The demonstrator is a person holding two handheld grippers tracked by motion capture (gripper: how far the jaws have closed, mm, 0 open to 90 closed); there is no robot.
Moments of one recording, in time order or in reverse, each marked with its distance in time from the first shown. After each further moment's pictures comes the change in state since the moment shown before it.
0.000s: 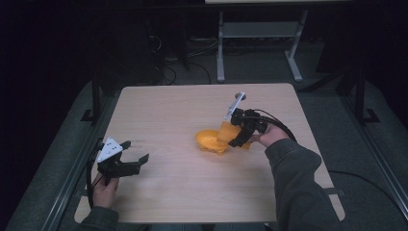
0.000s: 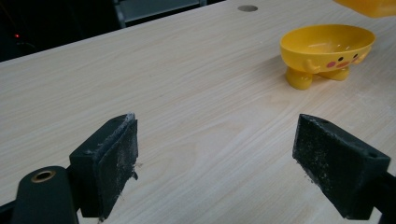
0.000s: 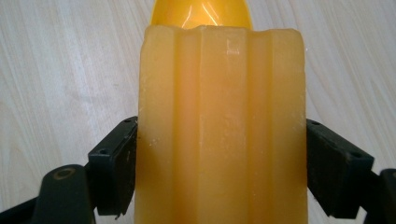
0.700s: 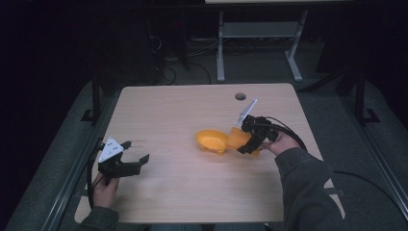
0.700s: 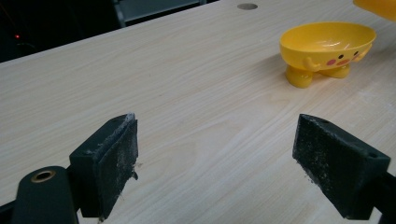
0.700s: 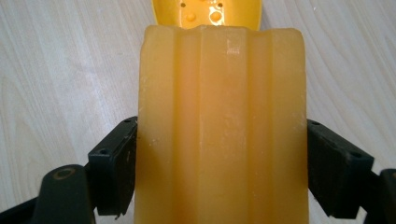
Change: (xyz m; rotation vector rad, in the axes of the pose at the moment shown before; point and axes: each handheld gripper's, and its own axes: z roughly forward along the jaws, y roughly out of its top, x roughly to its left) left arm -0.001 0.000 0.001 0.005 0.003 0.007; right arm 0.007 -0.036 -0.004 0.001 0.003 0.061
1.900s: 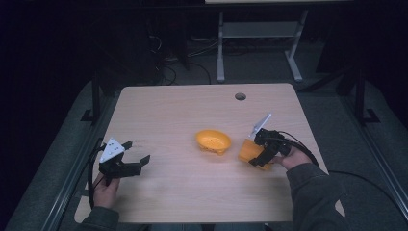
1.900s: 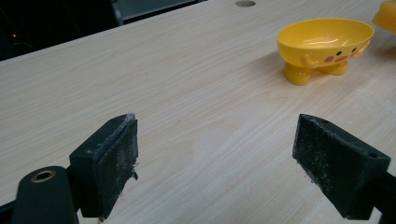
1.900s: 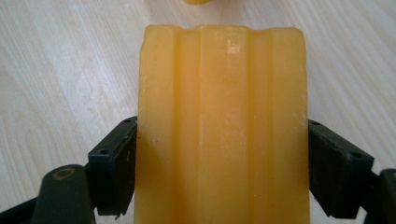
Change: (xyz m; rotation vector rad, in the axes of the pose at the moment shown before) left arm -0.002 0.000 0.001 0.009 -0.006 0.010; right arm 0.010 -0.053 0.011 0.018 -0.002 0.085
